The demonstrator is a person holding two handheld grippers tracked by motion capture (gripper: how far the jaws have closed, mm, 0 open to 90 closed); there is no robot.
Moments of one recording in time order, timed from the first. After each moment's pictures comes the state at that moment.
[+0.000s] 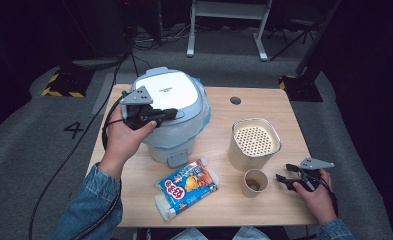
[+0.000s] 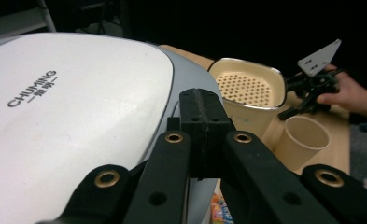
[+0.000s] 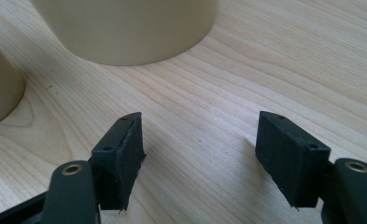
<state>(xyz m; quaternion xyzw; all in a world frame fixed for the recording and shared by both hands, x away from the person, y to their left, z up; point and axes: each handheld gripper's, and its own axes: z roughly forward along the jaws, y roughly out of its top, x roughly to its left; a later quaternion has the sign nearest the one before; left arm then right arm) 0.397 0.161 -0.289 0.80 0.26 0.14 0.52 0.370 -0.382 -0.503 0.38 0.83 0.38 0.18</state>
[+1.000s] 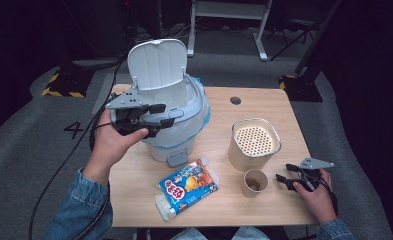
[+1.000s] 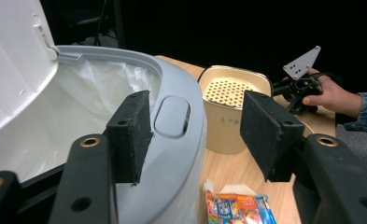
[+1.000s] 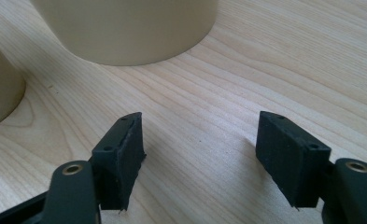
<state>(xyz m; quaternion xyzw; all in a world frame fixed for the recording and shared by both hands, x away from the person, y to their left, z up) 0.381 0.184 -0.283 0.79 0.24 0.14 0.54 0.370 -0.382 -0.503 0.38 0.83 0.38 0.17</state>
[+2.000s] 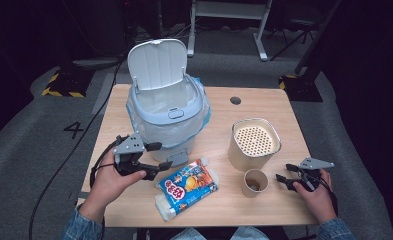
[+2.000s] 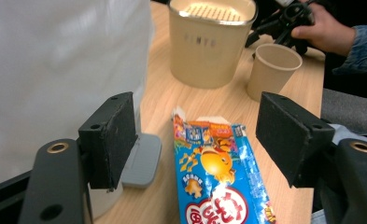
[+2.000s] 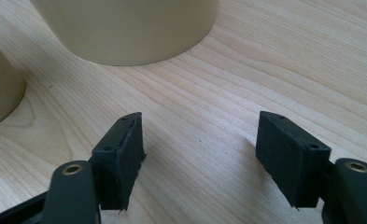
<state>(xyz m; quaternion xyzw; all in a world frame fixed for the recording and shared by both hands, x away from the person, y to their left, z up) 0.337 0.181 -0.377 0.82 0.25 0.10 0.50 0.370 -0.382 -0.503 0.38 0.83 0.38 0.17</state>
